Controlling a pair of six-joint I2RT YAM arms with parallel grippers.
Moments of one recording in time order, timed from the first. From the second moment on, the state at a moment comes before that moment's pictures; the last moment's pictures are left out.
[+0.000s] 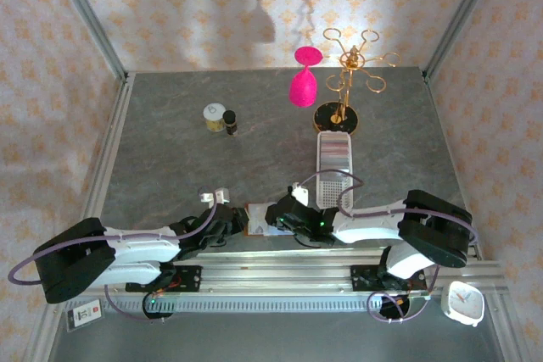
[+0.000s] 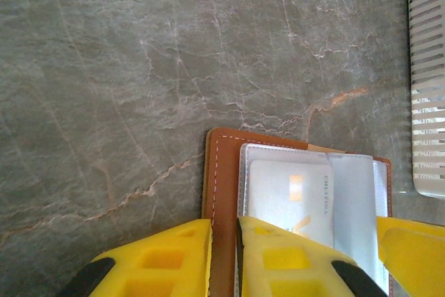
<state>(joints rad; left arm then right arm) -0.91 1.15 0.14 0.29 -0.22 -1.17 1.16 1.47 0.56 0.08 0.23 1.22</state>
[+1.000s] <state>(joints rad) -0.91 1.15 0.14 0.29 -0.22 -1.17 1.16 1.47 0.59 -0.04 0.27 1.24</state>
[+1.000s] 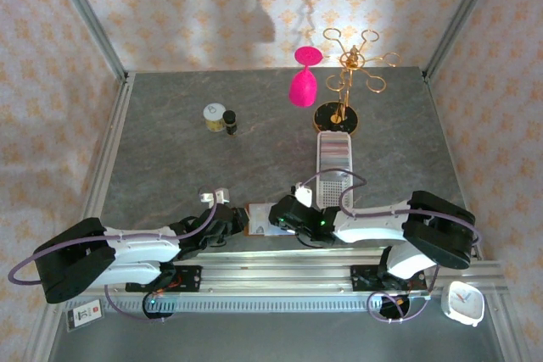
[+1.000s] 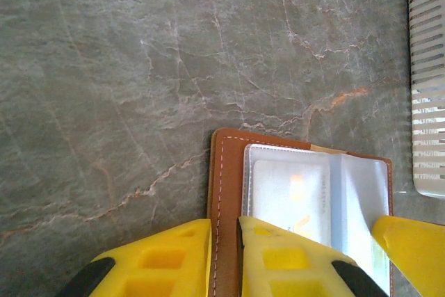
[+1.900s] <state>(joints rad) -0.91 1.15 0.14 0.29 -0.22 -1.17 1.16 1.54 0.63 0.12 0.19 1.23</state>
